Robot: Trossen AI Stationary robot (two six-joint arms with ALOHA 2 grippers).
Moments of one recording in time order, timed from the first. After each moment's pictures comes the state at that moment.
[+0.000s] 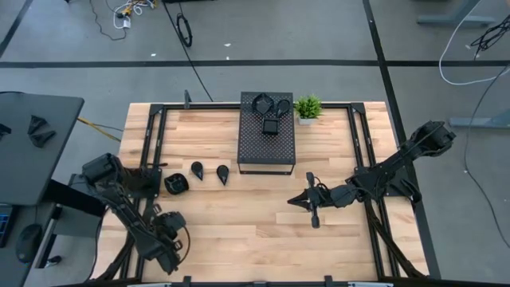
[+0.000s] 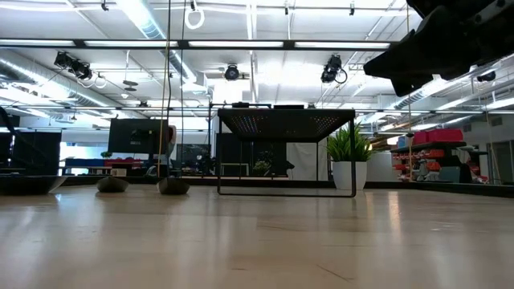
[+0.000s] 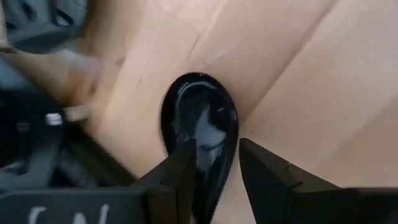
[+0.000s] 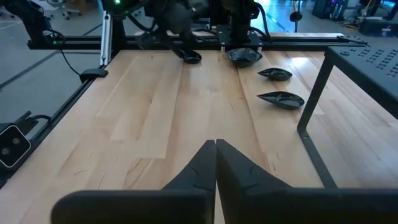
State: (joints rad) left arm -1.03 1.75 0.99 -1.13 -0.12 -1.57; right arm 0.52 1.30 0.39 0.59 0.44 0.15
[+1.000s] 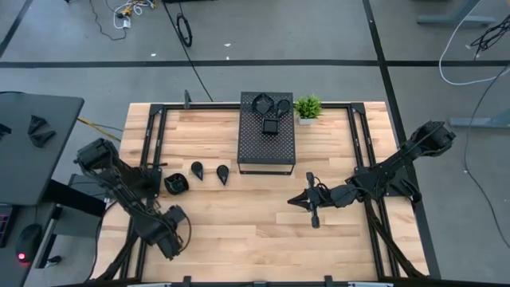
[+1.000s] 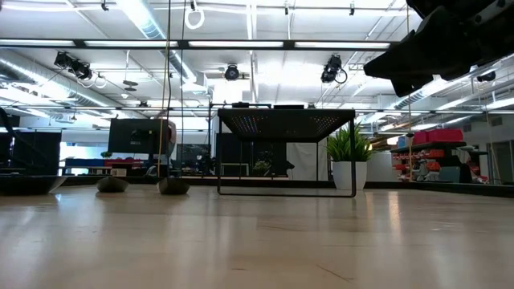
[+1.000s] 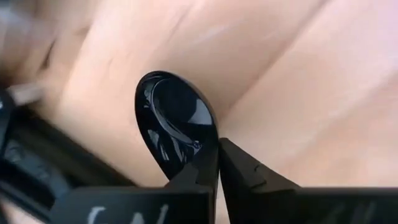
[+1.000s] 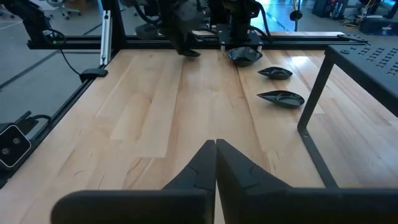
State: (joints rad) left arm -0.94 1.57 0.83 -0.94 0.02 -1.56; right arm 0.52 1.30 0.39 0.59 0.44 0.16
